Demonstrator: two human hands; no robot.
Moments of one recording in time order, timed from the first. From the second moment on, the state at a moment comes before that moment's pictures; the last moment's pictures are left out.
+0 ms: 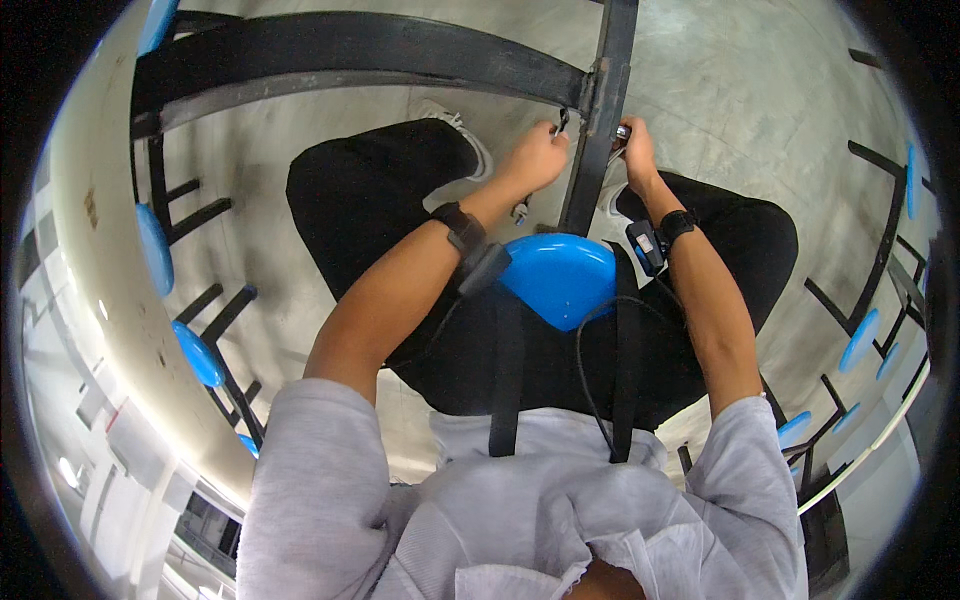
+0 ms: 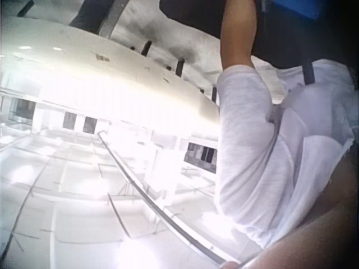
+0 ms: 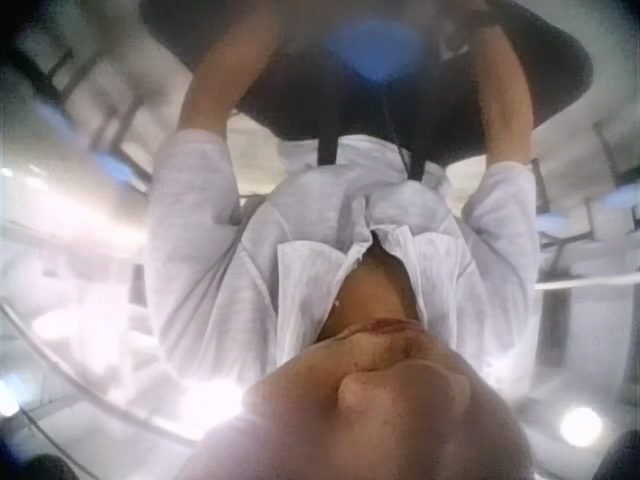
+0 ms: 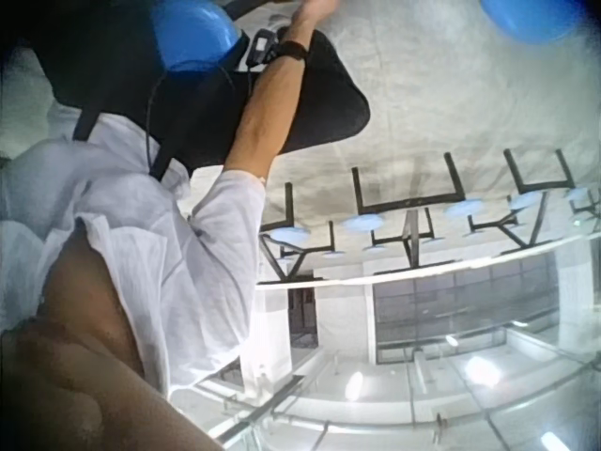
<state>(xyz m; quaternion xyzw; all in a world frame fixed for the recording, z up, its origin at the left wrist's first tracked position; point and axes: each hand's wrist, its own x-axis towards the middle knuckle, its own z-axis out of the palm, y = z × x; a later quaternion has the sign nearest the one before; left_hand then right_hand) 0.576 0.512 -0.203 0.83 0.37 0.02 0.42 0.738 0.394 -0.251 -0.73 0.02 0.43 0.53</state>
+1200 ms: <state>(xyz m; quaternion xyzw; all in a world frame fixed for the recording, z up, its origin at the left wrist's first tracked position) 0.552 0.502 -0.133 0.49 0.40 -0.16 0.76 0.753 0.384 -0.260 -0.73 -0.05 0.44 0.52</state>
